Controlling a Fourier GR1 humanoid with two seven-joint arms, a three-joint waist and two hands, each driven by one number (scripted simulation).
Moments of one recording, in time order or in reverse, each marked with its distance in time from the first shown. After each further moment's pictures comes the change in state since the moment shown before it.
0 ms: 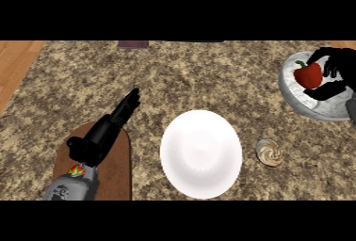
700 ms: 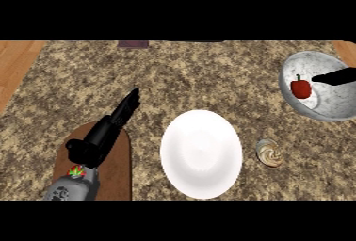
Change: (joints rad) left arm 0.009 -0.009 0.001 -0.013 -0.009 -0.002 -0.003; right arm -0.184 -0.053 -0.225 0.348 -0.171 -0.029 -0.268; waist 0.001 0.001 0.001
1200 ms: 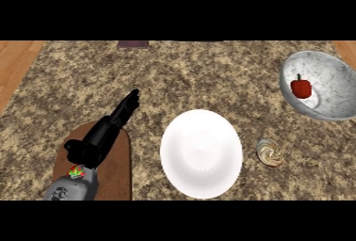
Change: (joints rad) left arm 0.004 0.002 0.005 0.003 0.002 -0.010 -0.006; right arm 0.015 -0.176 -0.203 0.135 -0.171 0.085 -0.025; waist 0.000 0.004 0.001
